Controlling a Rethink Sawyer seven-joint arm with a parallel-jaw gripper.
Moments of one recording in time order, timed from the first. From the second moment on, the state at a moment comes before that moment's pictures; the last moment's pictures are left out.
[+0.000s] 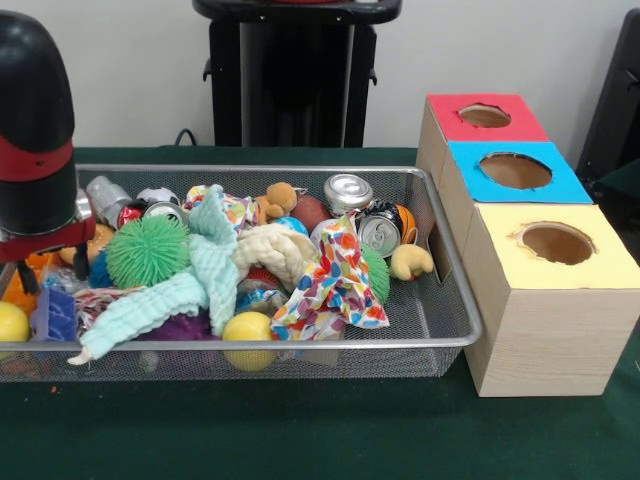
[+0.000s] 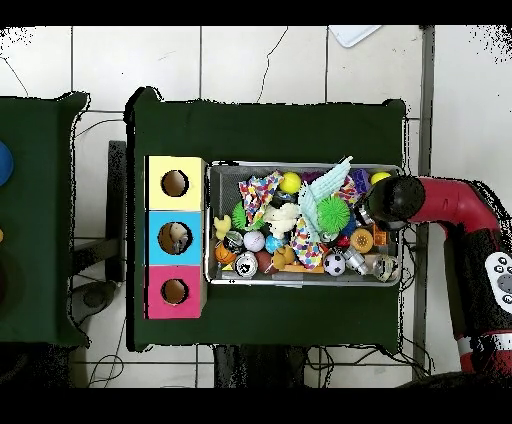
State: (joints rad) arm -0.90 -0.34 0.59 1.21 -0.88 1.06 1.14
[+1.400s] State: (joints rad) arm -0.89 -0.33 0.59 1.19 -0.88 1.06 1.13
